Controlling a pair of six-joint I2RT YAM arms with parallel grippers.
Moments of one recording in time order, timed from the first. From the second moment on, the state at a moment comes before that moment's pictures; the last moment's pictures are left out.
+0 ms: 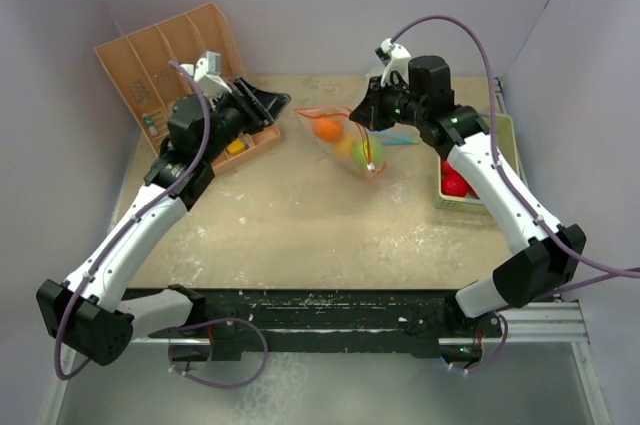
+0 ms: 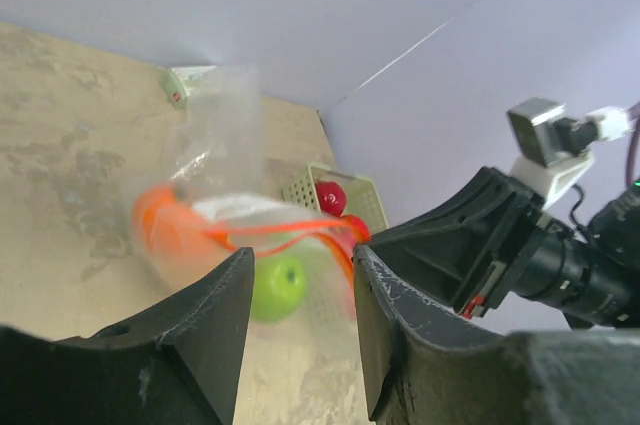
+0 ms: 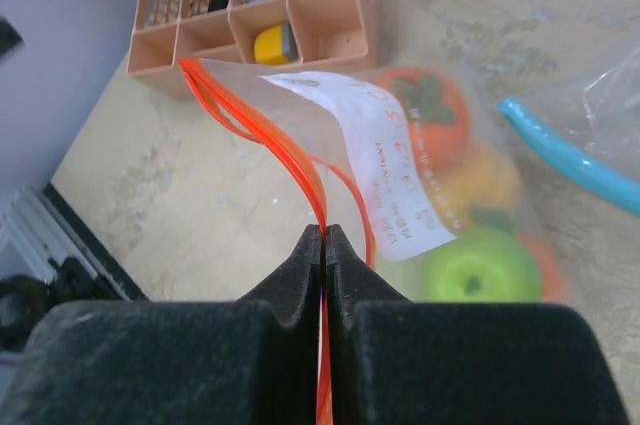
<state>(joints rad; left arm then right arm) -0.41 1.17 1.15 0.02 0.15 -0.80 0.42 1.48 1.53 -0.50 -0.37 0.23</state>
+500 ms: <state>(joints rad) -0.76 1.50 1.21 -0.13 -0.05 -0.80 0.42 1.45 1.51 -0.47 -0.30 0.37</state>
